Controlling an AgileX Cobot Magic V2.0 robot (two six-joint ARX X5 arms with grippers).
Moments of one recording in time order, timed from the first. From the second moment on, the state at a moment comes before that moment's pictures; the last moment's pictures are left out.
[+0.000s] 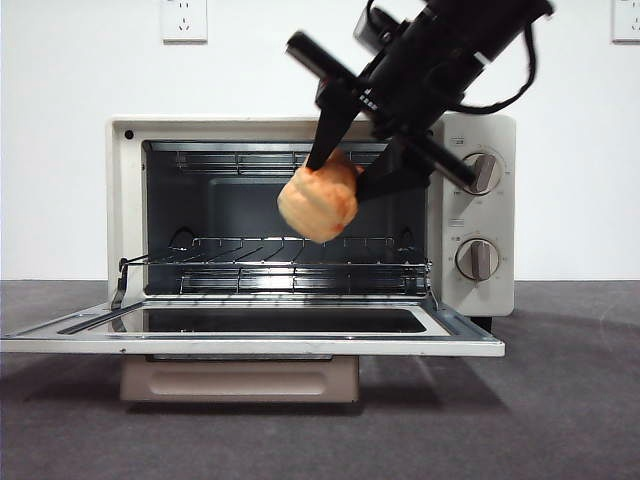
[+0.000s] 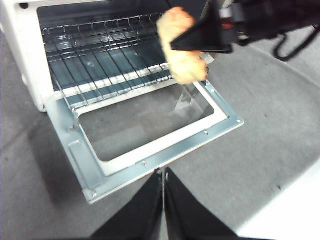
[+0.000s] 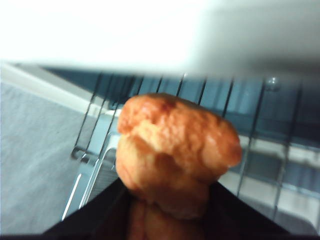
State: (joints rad) left arm -0.61 0.50 0.84 -0.88 0.10 -0.20; right arm 0.65 1.55 1.05 -0.12 -0.19 0.63
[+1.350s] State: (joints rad) left arm -0.61 0.50 0.86 -0.92 0.10 -0.18; right arm 0.65 1.59 1.06 -0.10 -0.02 0.64
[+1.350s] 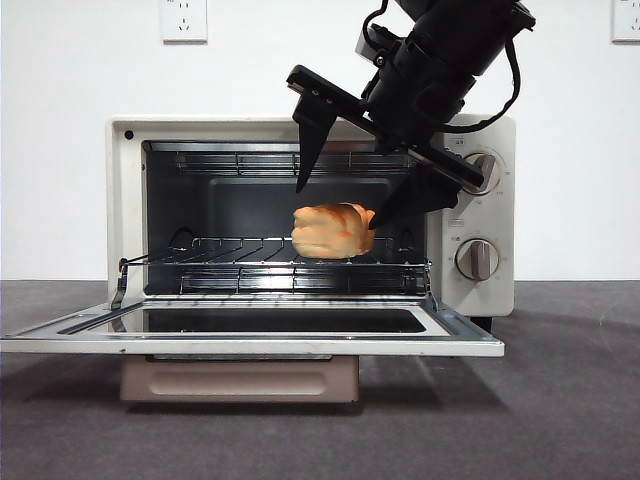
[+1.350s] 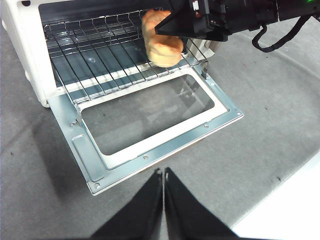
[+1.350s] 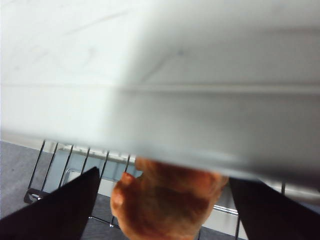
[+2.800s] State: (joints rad) left arm -0.22 1.05 0.86 -0.75 0.47 -0.17; right arm 0.76 0.82 1.06 -0.97 0.05 0.34
